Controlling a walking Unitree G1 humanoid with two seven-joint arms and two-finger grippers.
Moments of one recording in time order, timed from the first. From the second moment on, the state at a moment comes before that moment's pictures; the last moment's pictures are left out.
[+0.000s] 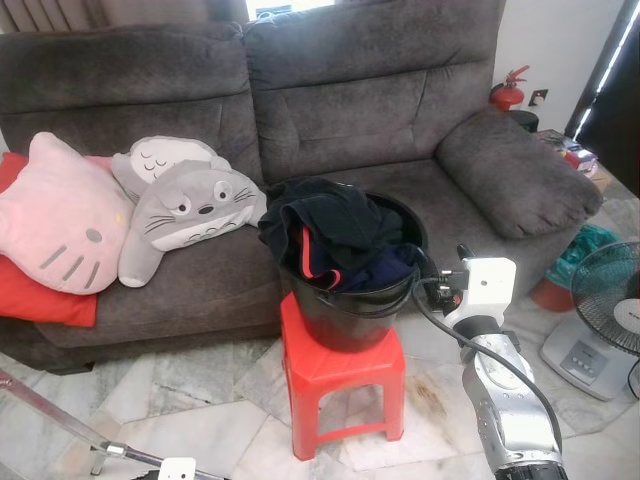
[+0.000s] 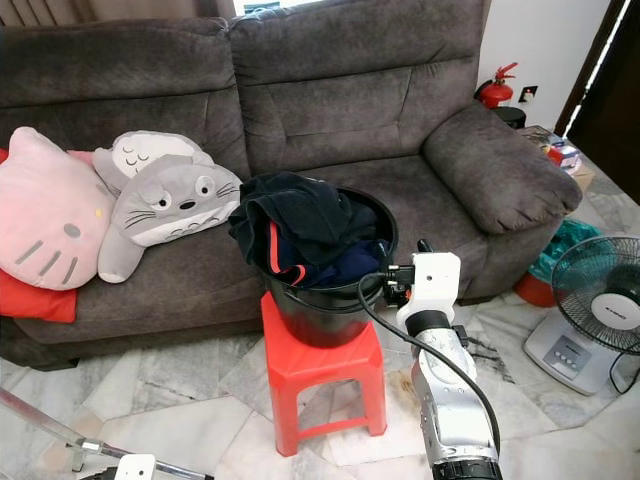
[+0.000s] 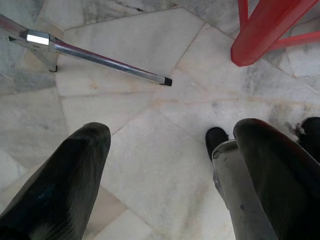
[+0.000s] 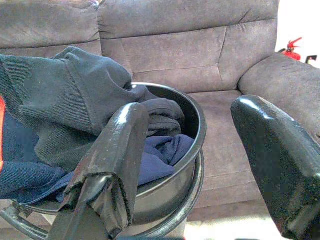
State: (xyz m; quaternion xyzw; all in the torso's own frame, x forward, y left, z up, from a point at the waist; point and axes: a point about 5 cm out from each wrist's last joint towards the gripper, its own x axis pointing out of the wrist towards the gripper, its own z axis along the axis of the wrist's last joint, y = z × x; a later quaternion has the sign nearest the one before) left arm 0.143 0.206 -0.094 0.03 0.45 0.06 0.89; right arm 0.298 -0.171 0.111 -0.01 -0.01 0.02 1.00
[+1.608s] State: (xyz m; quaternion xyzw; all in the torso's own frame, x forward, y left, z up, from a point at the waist) left arm 0.151 0.210 -0.090 0.04 0.43 0.06 0.90; right arm 0.291 -0.145 0.127 -0.03 -0.06 0.13 0.99
